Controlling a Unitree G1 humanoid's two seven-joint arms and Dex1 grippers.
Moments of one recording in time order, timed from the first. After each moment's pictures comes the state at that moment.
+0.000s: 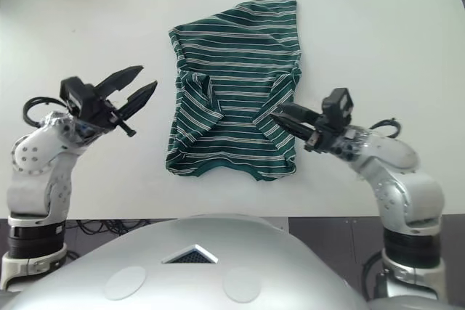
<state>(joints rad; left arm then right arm) 0.32 0.58 0.10 -0.34 -0.26 -0.11 -0.77 0.32 -0.62 -0.15 -0.49 0.63 0.50 0.87</state>
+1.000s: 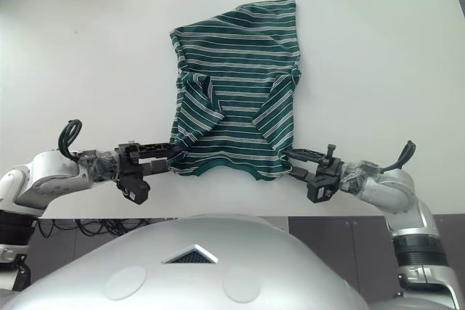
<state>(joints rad) 0.22 0.83 -0.14 -0.05 0.61 -1.05 -0.55 0.38 -0.73 0.04 0.11 -0.24 -1.01 0.82</state>
